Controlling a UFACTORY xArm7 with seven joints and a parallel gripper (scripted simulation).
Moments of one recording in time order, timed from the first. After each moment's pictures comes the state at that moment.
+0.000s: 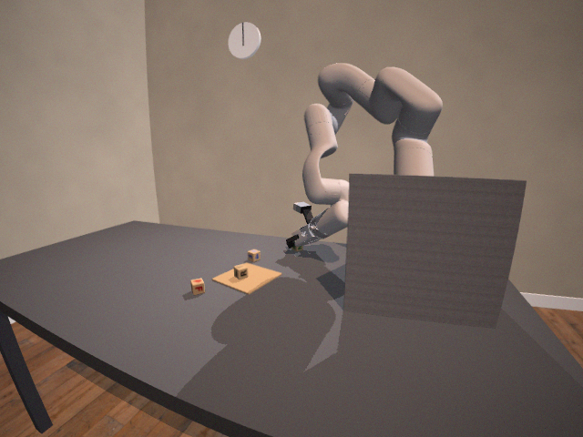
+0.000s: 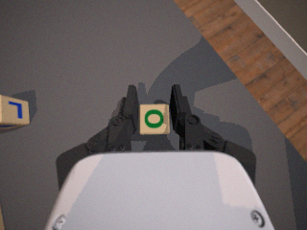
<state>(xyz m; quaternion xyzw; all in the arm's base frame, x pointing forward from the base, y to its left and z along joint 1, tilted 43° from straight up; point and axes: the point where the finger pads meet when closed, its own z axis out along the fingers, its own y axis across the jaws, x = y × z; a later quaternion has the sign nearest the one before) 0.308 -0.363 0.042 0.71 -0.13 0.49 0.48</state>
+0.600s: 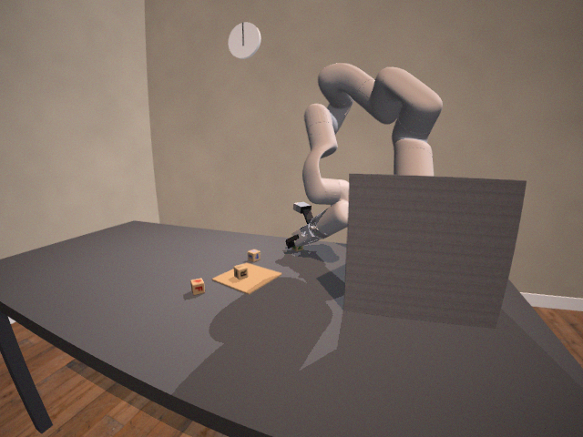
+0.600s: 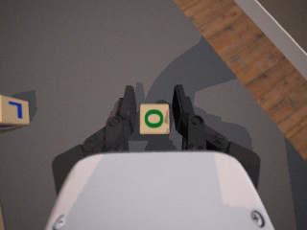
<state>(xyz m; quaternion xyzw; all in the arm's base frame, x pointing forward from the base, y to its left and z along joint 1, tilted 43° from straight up) 0.308 -0.363 0.042 0.71 -0.13 0.49 0.48</state>
